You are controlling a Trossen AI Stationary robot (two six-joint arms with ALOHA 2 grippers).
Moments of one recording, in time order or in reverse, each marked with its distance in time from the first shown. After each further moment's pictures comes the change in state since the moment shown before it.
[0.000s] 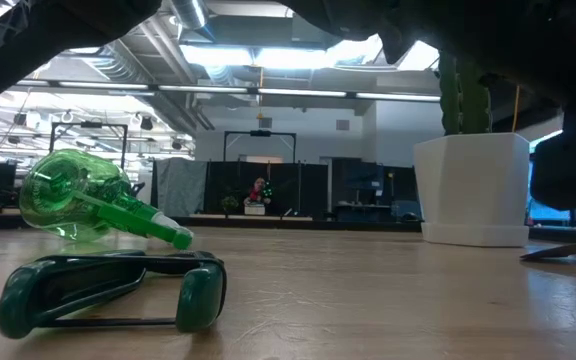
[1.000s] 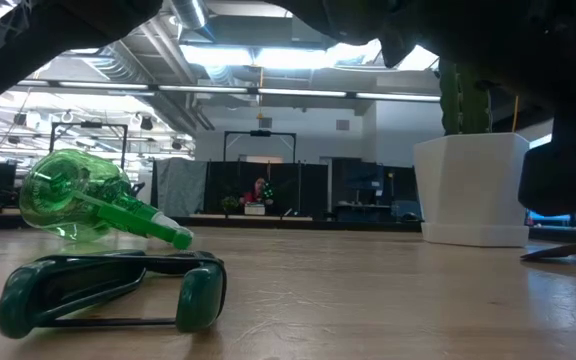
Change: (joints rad) left arm 0.000 -0.001 -0.002 -0.001 -0.049 0.026; right arm -0.069 0.045 0.002 -0.039 0.010 0.075
